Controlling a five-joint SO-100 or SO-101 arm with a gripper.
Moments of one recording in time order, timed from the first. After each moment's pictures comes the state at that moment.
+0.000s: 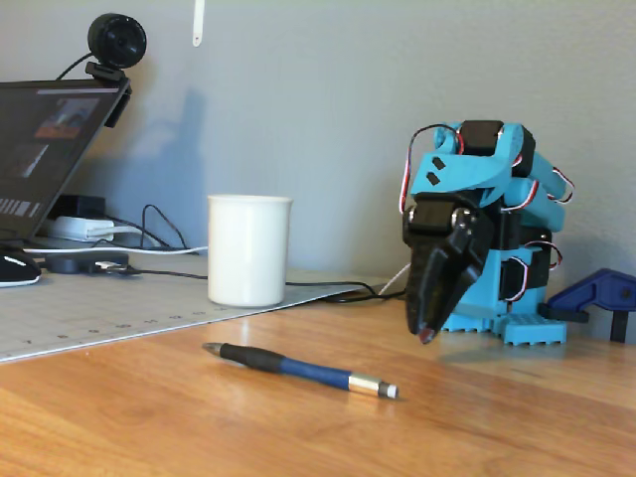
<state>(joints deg) -1.1 190.5 180.7 66.7 -1.4</state>
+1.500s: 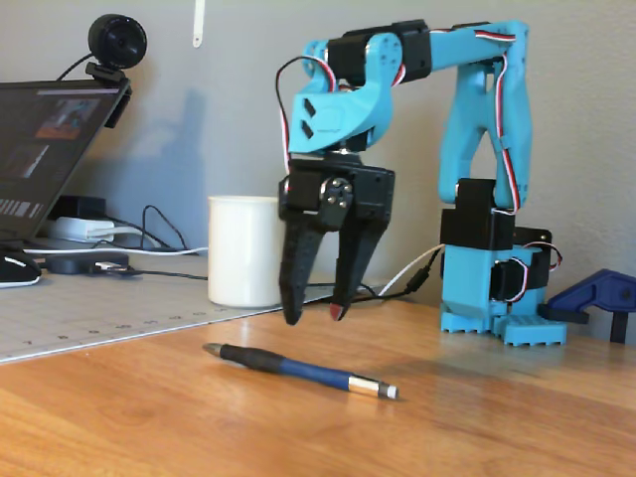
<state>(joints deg) 9.8 86.8 104.2 67.1 -1.4</state>
